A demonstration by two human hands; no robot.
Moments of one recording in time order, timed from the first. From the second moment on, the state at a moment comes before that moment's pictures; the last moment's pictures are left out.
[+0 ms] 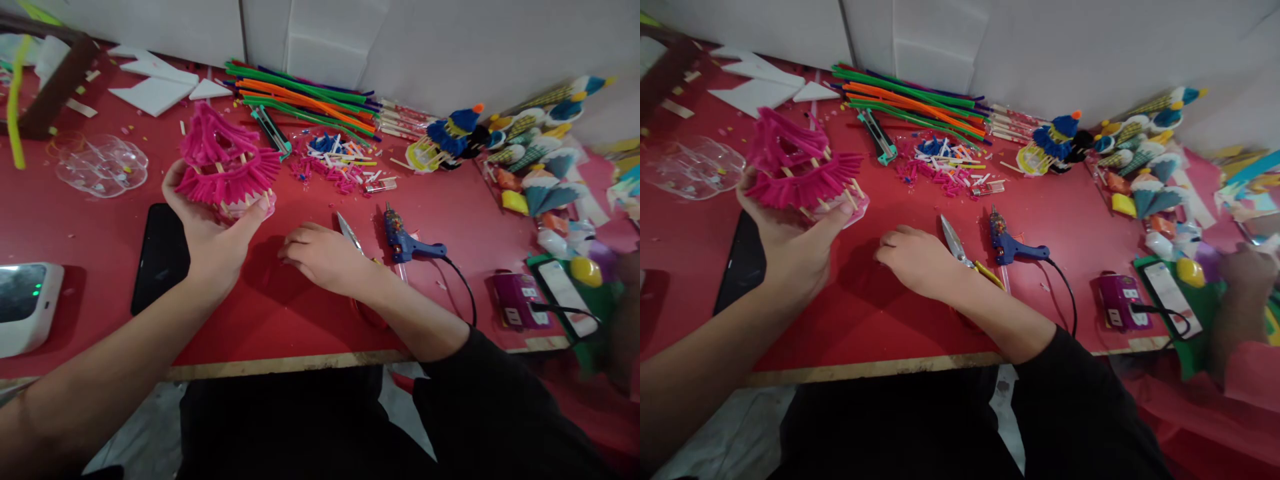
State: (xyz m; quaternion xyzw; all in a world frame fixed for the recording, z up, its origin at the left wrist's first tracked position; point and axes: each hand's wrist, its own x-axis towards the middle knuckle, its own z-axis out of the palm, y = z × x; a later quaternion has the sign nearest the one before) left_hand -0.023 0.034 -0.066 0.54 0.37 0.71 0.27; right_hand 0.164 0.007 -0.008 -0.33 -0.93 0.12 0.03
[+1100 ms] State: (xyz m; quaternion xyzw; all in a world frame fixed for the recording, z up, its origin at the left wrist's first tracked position) left_hand -0.030 0.029 -0.070 0.65 0.34 0.65 0.19; right_hand 0.185 -0.027 0.034 -0.25 -0.74 0.39 0.49
